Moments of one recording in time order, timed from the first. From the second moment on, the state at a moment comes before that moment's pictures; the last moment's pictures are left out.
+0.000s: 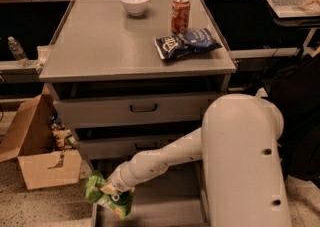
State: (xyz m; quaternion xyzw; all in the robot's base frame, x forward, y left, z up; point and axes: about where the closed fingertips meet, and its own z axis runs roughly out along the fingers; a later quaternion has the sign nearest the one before) arm 0.488 0.187 0.408 -0.51 0.78 0.28 0.23
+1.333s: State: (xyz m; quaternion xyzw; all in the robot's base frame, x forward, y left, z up) arm 0.487 0.177 0.325 -0.39 0.85 0.26 0.23
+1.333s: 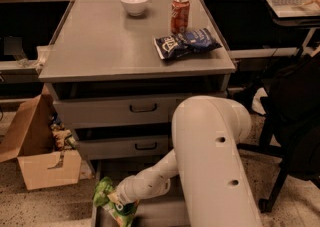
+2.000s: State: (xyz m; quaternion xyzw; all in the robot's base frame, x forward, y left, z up) arm 0.490 0.172 0.339 -0.37 0.84 0.28 0.27
